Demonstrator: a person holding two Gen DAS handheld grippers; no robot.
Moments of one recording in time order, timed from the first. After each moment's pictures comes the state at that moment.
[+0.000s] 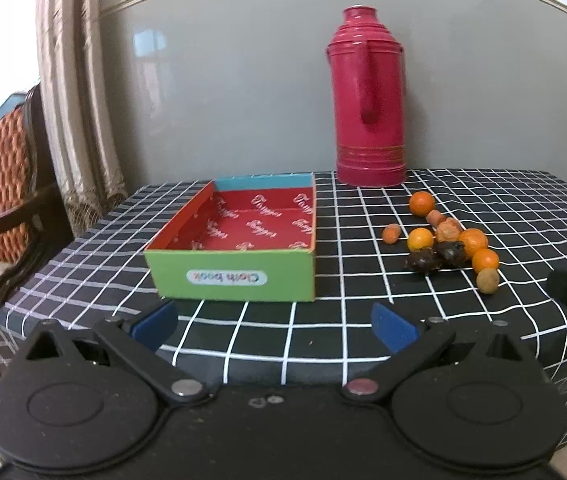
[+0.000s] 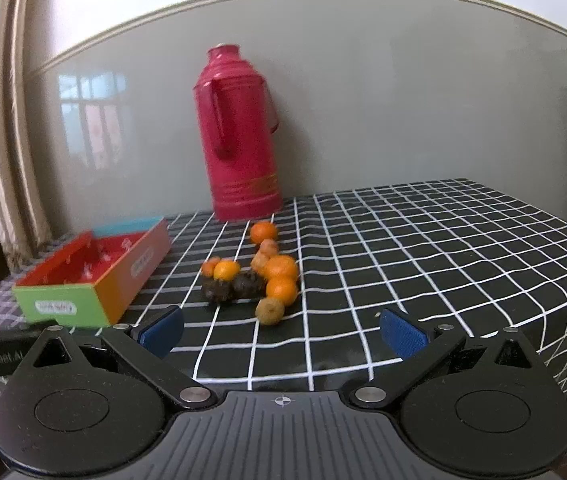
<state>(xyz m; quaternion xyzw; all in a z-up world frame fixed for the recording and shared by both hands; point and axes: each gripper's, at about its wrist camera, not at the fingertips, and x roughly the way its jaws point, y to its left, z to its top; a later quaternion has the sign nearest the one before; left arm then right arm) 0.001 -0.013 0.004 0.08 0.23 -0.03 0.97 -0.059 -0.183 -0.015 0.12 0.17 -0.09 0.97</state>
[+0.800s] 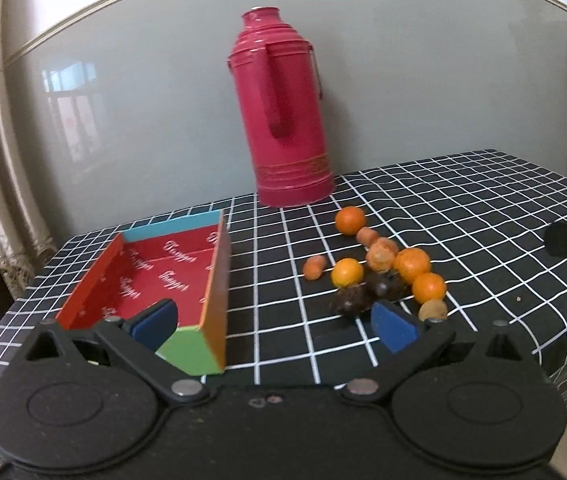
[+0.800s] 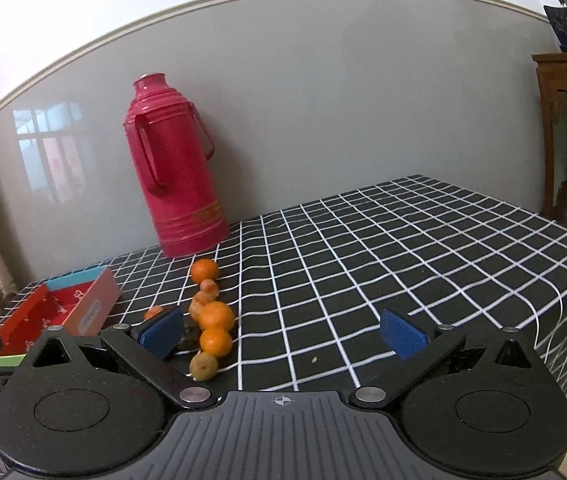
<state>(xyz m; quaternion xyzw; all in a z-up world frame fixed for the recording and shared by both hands) 0.049 -0.082 0.005 0.14 0.22 -0.12 0.96 -0.044 -0.244 0.006 0.17 0.17 -0.14 0.96</state>
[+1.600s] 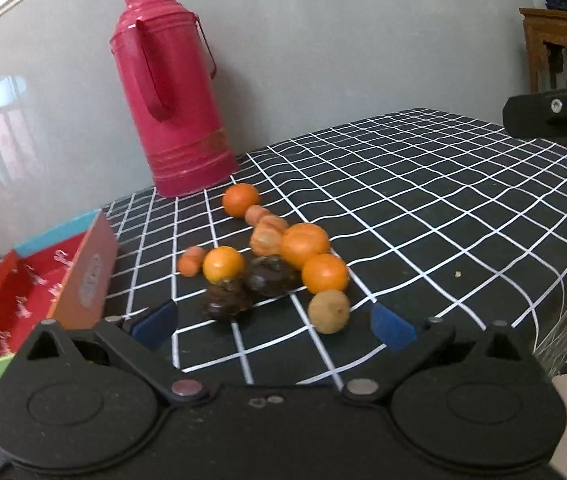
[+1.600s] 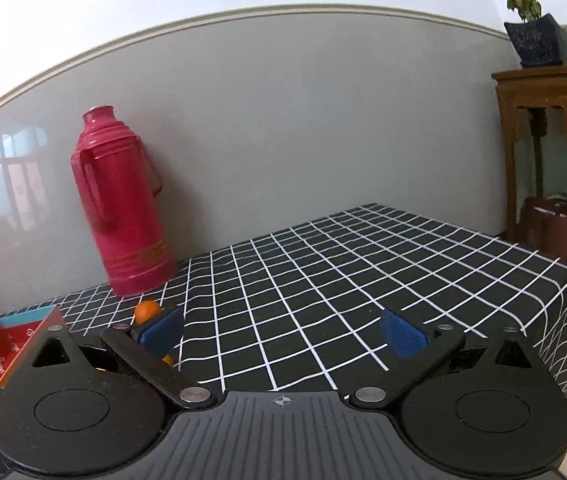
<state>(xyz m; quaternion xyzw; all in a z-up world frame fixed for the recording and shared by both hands) 0.066 -0.157 -0.045 0.18 0.24 -0.21 0.93 -0.044 -0.281 0.003 0.17 0.13 -0.20 0.96</state>
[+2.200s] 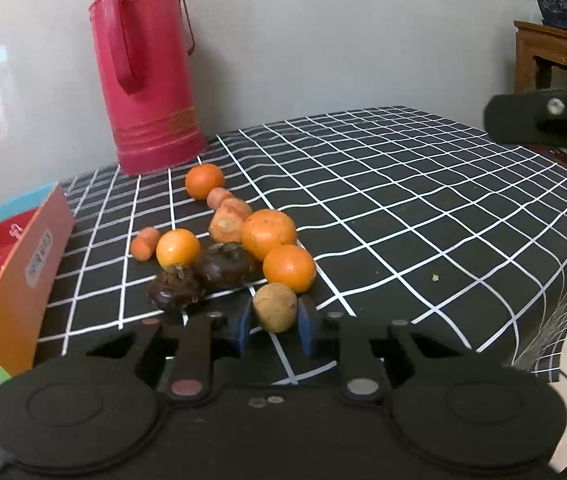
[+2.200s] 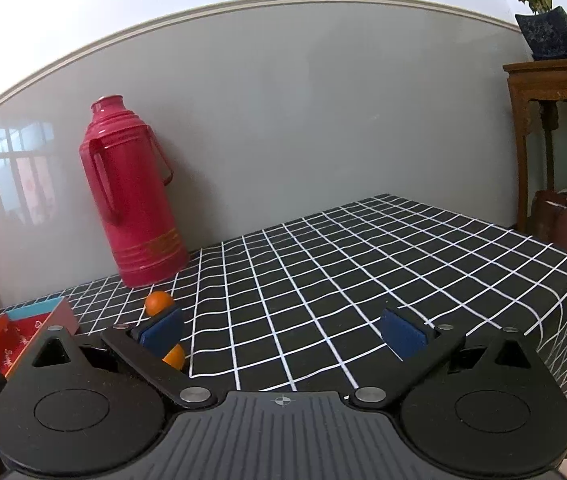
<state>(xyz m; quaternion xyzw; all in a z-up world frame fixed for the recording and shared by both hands) 0.073 -0.162 -0.055 0.15 0.26 -0.25 0.92 -0.035 -0.277 0.000 0.17 0.14 -0.19 0.96</state>
